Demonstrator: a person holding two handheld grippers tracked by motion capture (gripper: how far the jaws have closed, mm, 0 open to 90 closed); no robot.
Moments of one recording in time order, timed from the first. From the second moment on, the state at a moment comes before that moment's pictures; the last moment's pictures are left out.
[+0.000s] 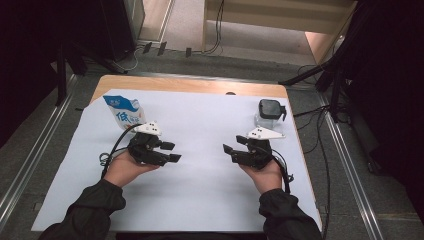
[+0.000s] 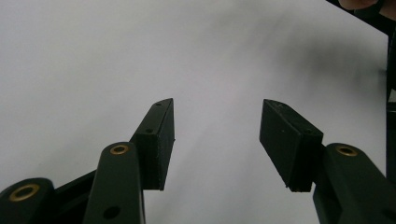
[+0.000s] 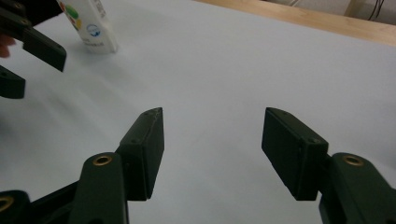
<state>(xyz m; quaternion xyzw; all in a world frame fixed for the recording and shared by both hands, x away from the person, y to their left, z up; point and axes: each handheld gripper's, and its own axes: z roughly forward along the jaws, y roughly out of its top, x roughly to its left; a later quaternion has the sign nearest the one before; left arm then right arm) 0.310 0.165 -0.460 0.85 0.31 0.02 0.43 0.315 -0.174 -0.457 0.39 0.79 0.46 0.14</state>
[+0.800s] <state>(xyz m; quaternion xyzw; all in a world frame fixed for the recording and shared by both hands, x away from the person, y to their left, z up) 0.313 0.176 -0.458 0.85 0.32 0.03 0.42 0.322 -0.201 -0.457 0.42 0.77 0.44 0.18</state>
